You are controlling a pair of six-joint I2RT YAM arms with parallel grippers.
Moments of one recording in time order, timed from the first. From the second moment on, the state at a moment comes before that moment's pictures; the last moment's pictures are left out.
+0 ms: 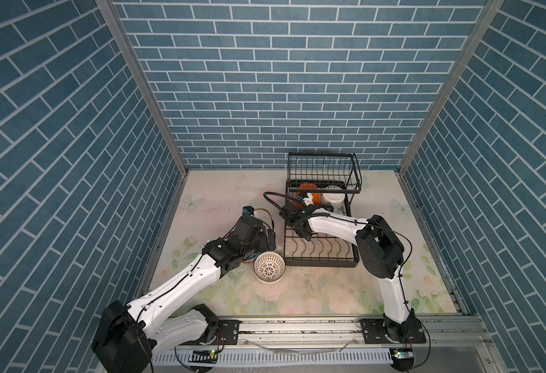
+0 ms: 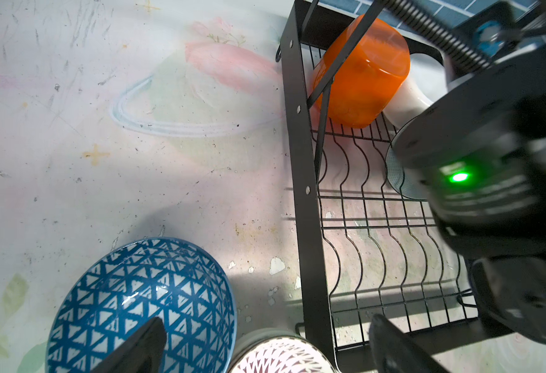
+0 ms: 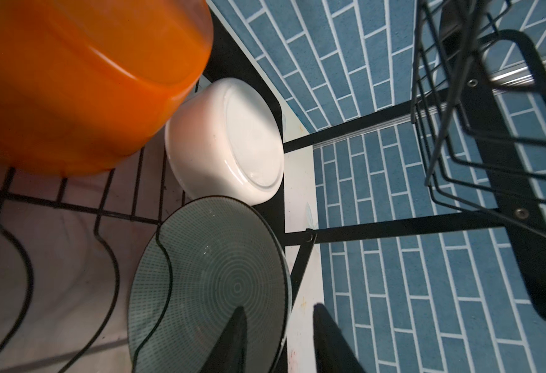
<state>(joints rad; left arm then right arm) -0.66 1.09 0.79 -0.47 -0.17 -0.62 0.88 2.09 1.57 -0.89 1.19 0.28</state>
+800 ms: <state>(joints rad) -0.65 1.10 0.85 -0.61 -0.19 -0.62 0.88 1.75 1.25 -0.58 0.62 0.15</state>
